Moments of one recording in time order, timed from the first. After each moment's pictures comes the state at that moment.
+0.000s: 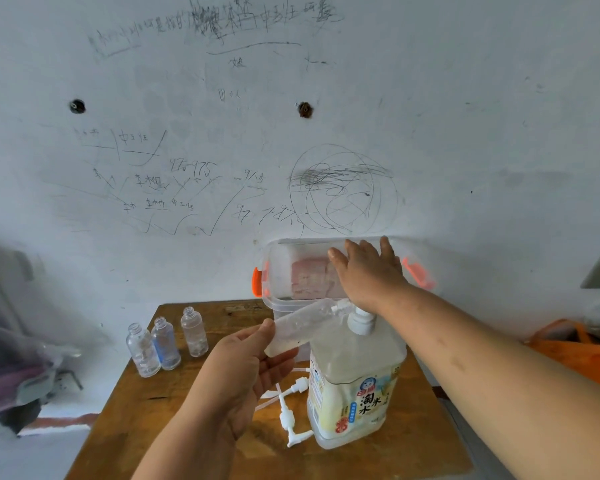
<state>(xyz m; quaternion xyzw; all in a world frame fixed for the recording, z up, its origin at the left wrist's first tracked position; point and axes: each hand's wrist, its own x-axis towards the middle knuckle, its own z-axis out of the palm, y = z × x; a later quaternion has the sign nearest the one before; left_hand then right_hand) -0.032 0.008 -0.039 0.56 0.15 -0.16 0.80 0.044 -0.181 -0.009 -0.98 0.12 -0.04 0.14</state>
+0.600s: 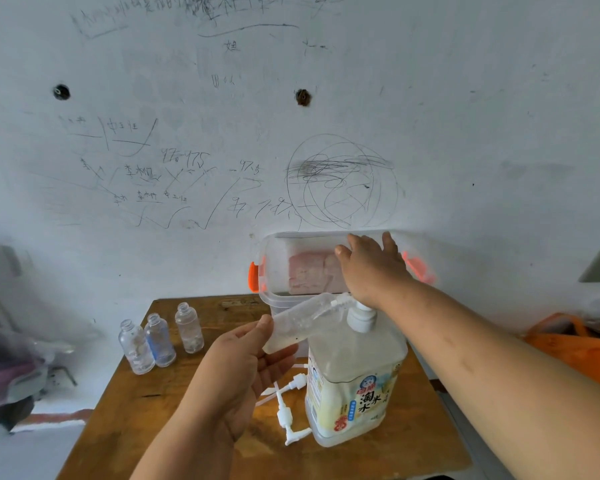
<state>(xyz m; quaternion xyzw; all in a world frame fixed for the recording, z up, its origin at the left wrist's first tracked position) -0.024 0.007 -0.047 0.56 0.14 -0.16 0.80 0.045 -0.183 -0.009 -0.98 0.13 -0.03 0.16</state>
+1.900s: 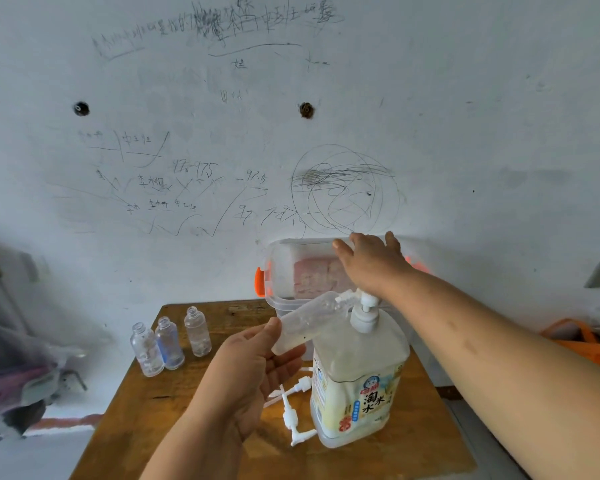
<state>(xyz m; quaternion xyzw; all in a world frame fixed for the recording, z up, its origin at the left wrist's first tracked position) -0.035 0.007 -0.041 0.56 0.13 -0.15 0.80 0.080 -0.198 -0.019 -0.98 0.10 -0.07 0.13</state>
